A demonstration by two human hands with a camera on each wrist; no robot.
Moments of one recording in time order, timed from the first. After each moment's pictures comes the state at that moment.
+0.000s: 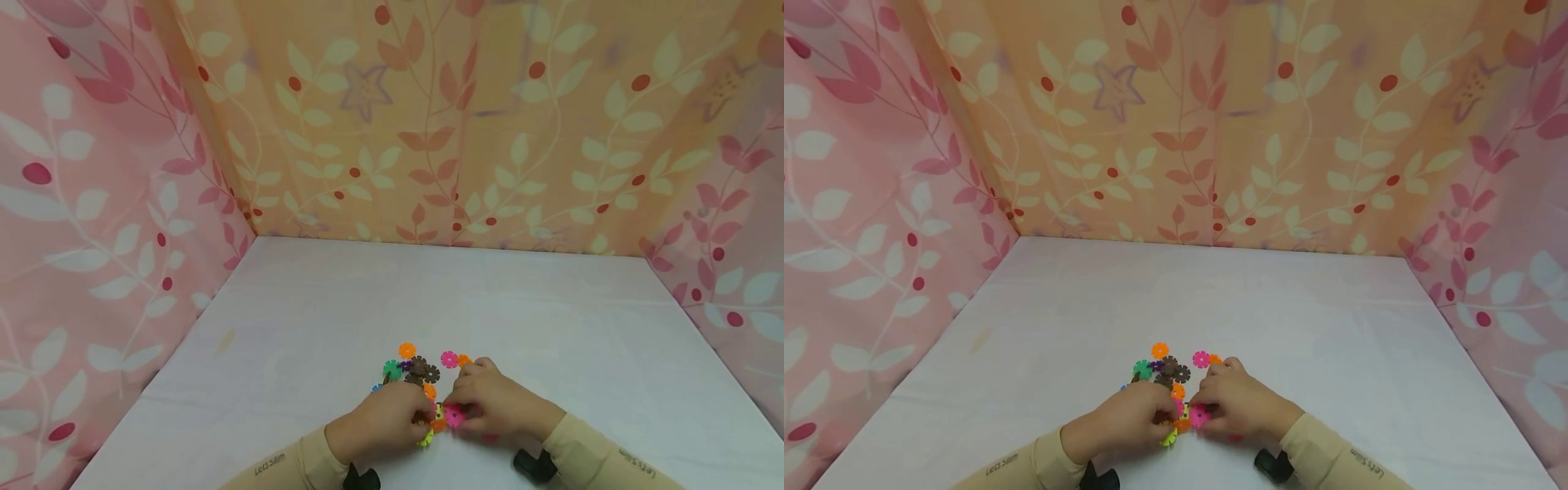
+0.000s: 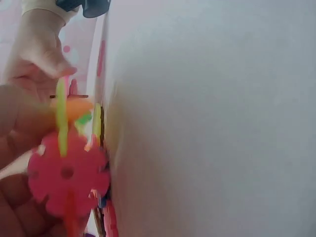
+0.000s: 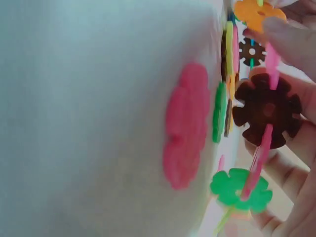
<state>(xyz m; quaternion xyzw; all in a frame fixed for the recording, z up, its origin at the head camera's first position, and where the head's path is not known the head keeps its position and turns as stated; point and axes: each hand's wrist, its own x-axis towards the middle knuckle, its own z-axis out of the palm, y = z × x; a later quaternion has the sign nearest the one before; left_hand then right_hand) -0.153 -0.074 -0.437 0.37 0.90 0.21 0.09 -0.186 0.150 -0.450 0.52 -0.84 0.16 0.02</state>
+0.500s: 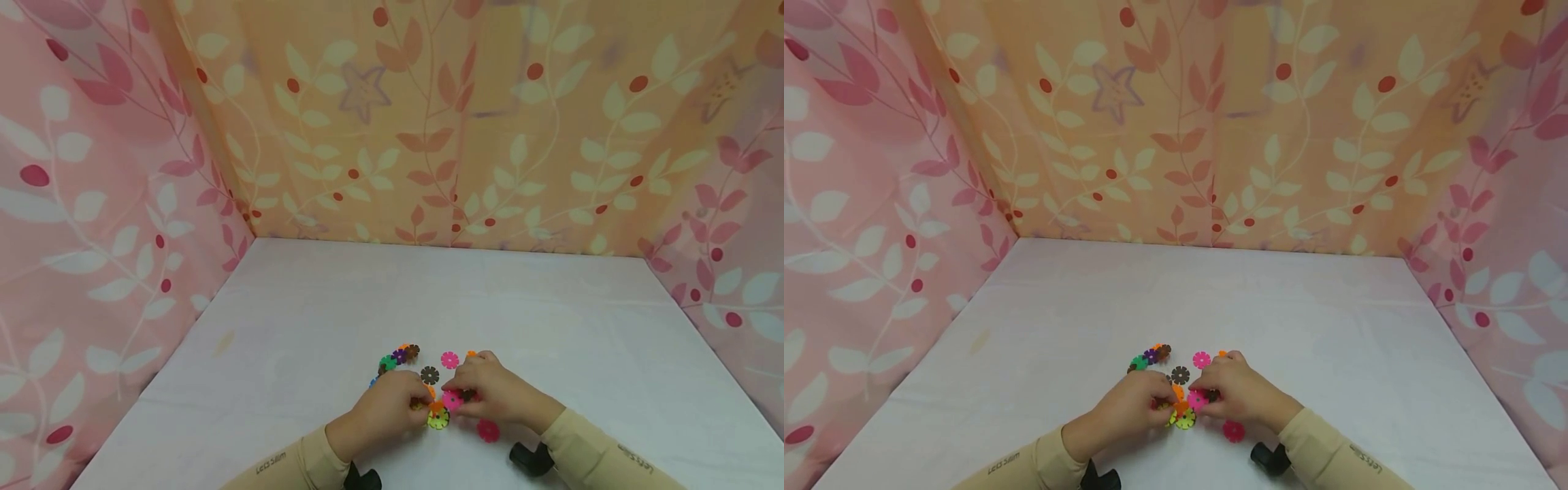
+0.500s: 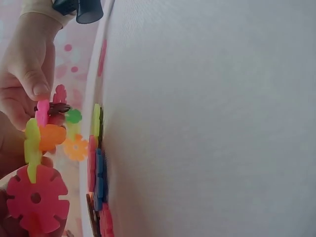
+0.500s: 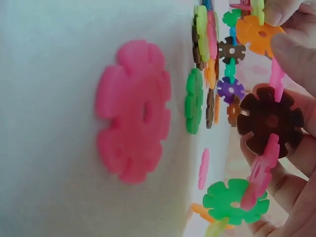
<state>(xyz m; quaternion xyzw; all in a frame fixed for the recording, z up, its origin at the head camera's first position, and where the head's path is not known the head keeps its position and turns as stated) -0.156 -0.073 -0.433 0.32 0.91 0.25 0.00 -0.192 0.149 -0.439 0.47 -0.86 0.21 0.02</state>
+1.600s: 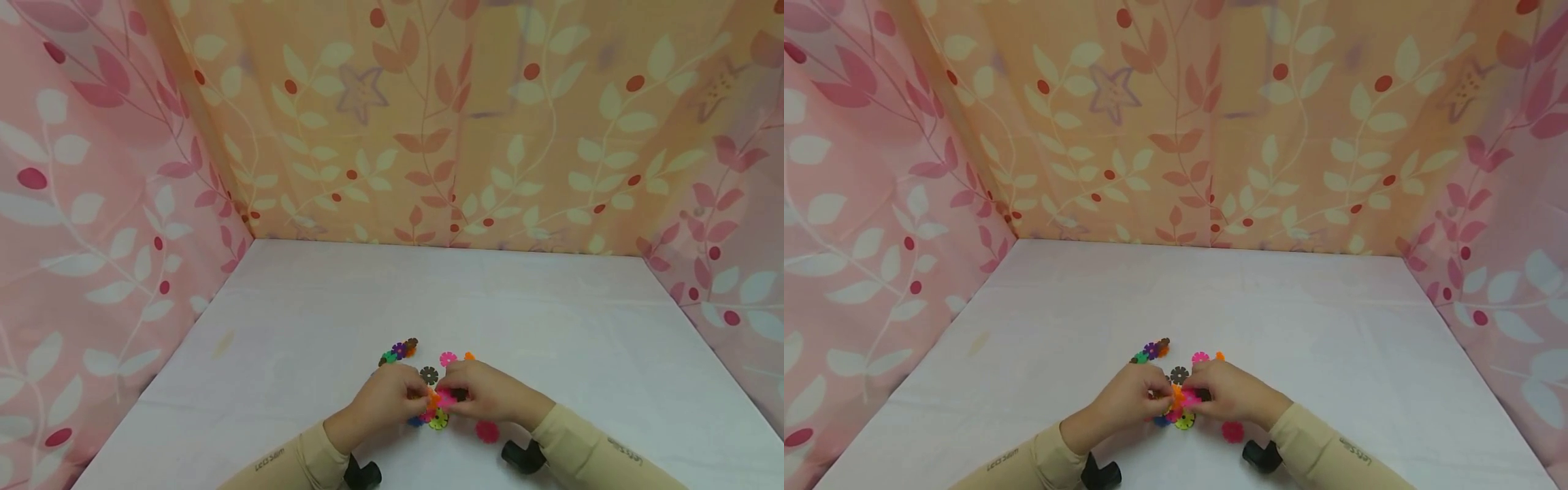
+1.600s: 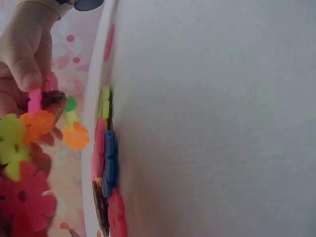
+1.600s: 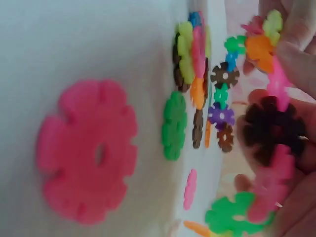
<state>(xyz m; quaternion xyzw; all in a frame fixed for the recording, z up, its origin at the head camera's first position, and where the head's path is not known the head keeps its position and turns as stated) -0.162 -0.073 -0.431 0.30 0.90 0.32 0.00 -0.193 0.138 -0.429 0.48 -0.83 0.28 -0.09</state>
